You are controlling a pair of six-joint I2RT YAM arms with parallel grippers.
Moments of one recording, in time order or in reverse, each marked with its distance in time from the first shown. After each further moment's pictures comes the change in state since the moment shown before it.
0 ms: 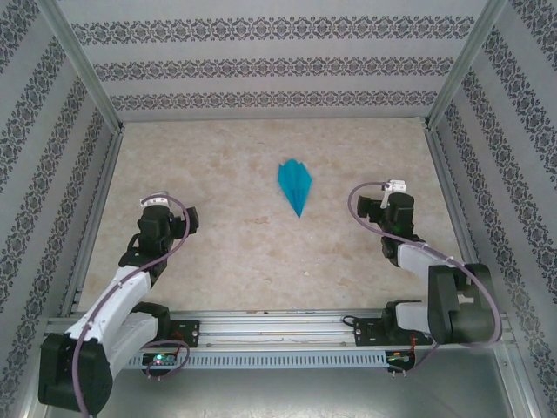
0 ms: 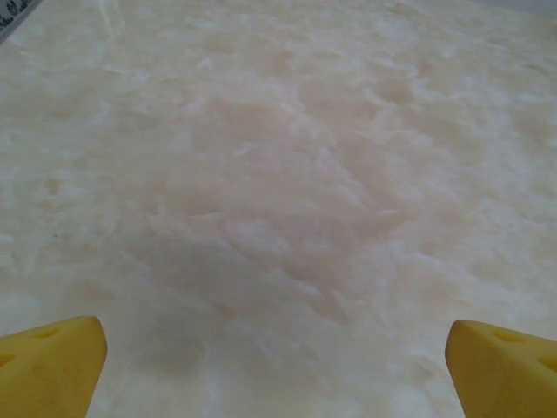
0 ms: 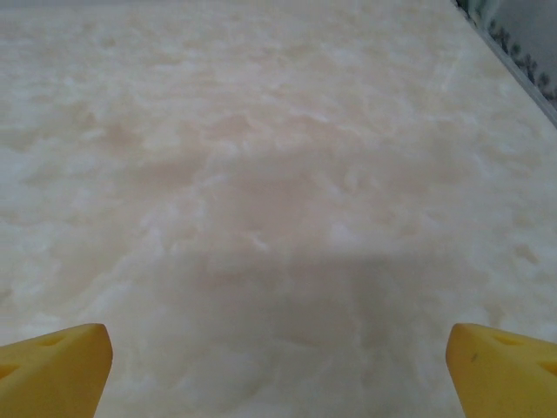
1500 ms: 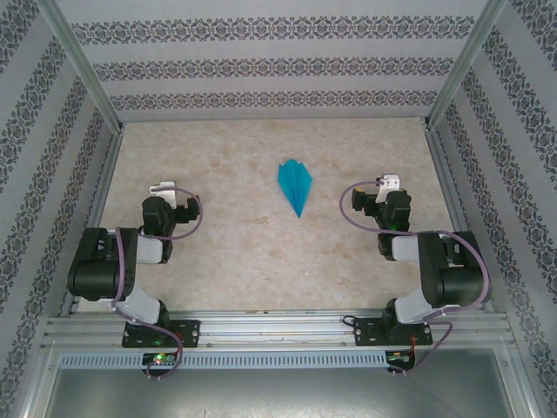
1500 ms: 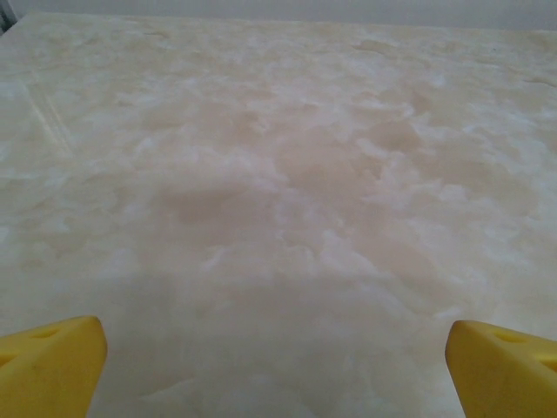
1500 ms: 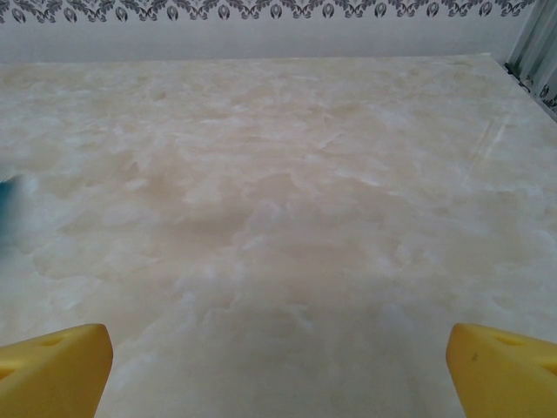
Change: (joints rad) left arm 0.172 0.676 -0.035 0.907 0.246 0.247; right arm -0.004 0.215 0.002 0.331 -0.087 -0.035
